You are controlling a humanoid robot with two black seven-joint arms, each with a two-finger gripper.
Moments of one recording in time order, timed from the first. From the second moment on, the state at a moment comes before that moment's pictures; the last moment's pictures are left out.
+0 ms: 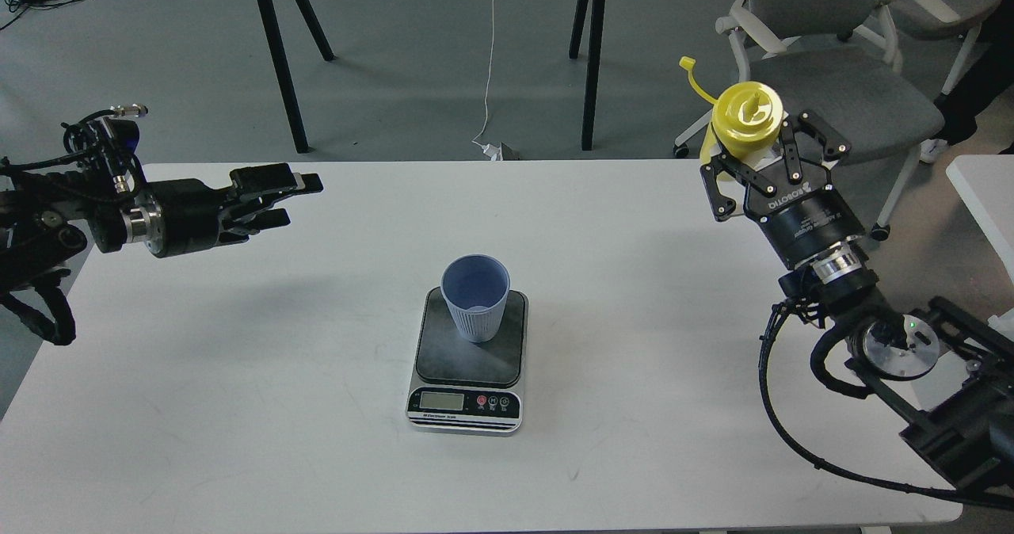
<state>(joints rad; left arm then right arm) -0.98 0.74 -0.10 -0.88 0.91 -0.49 -0.49 0.49 -0.49 0.85 1.24 0.21 0.42 0.26</state>
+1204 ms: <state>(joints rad) -0.95 0.77 -0.13 -0.87 0.88 -0.49 -0.49 1.15 -0.09 0.02 0.77 -0.67 0.02 0.27</state>
